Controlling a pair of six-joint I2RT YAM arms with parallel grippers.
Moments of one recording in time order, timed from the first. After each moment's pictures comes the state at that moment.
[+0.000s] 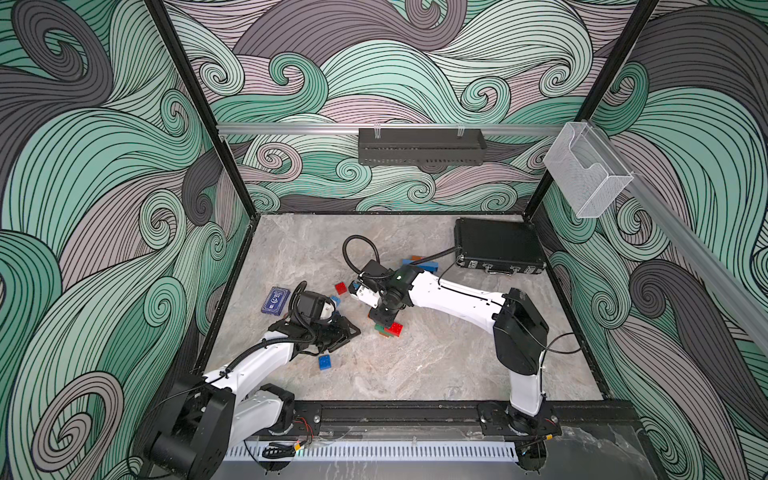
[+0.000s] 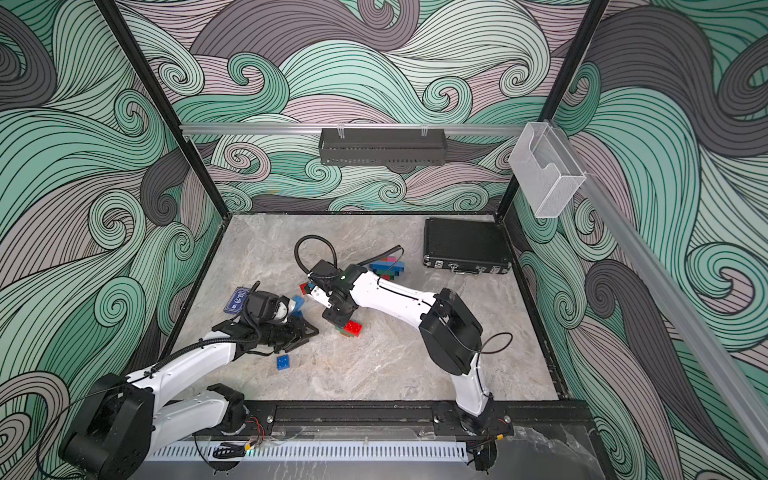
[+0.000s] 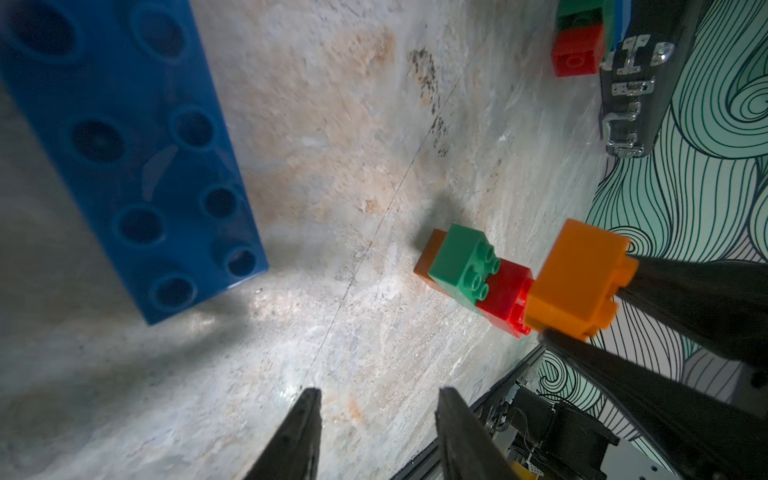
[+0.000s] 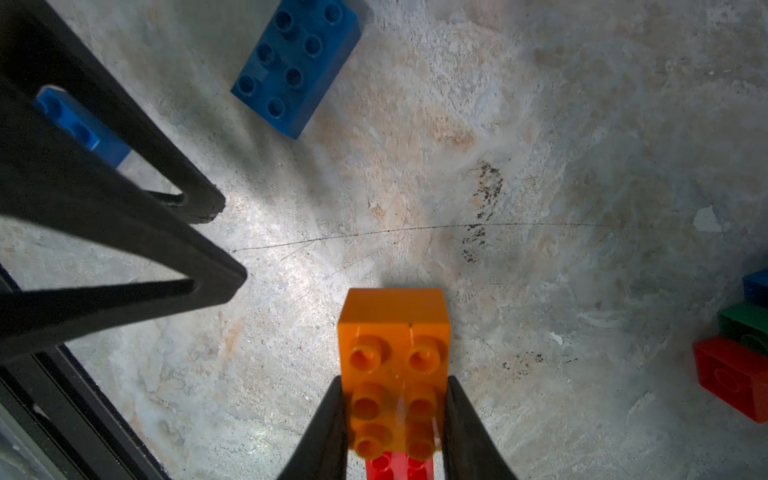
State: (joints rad) left arm -0.35 1.12 0.43 -0.29 0.54 -0.84; right arm 0.97 1.97 1.60 -0.93 -0.03 -0.17
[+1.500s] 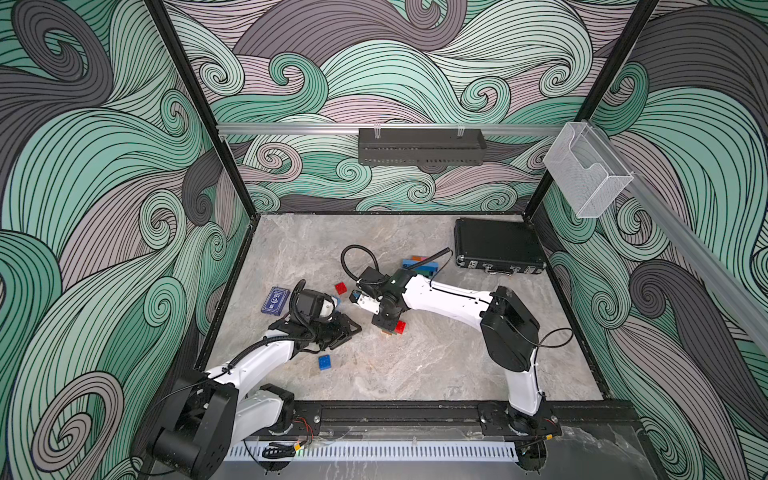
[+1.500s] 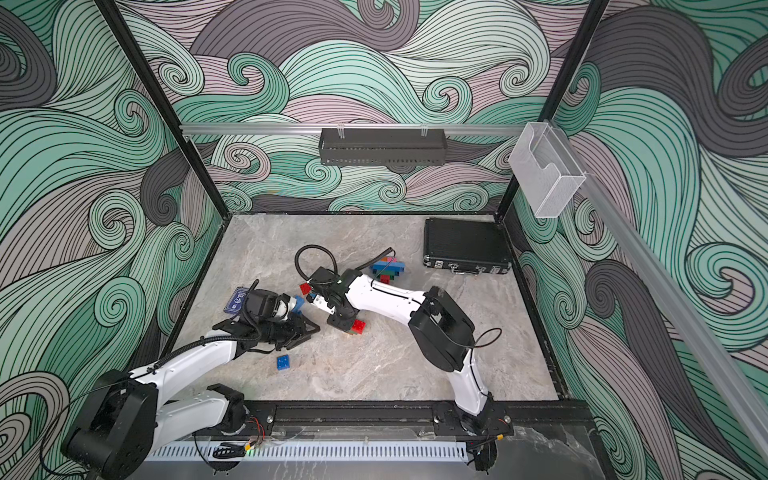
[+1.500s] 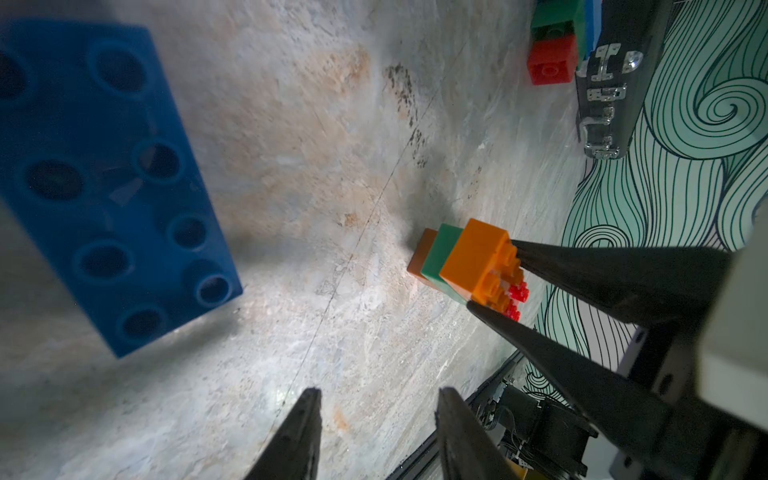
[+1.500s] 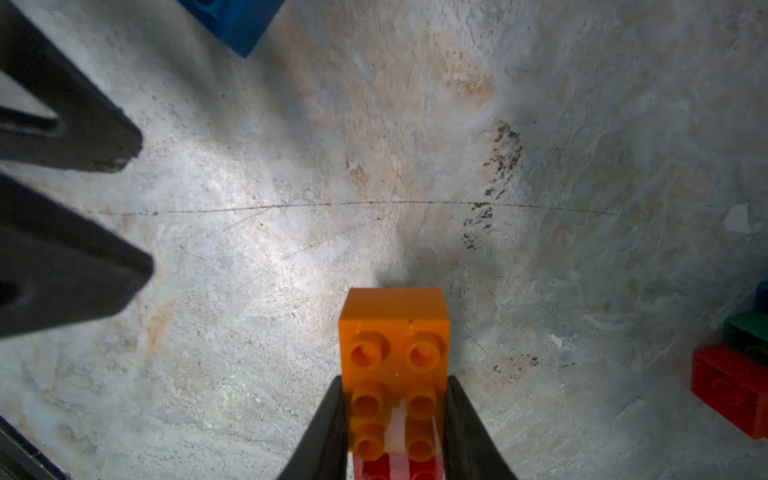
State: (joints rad) left arm -0.33 1.14 0.43 -0.24 0.57 -0.84; right arm 0.96 2.02 1.57 -0.94 0.02 -0.26
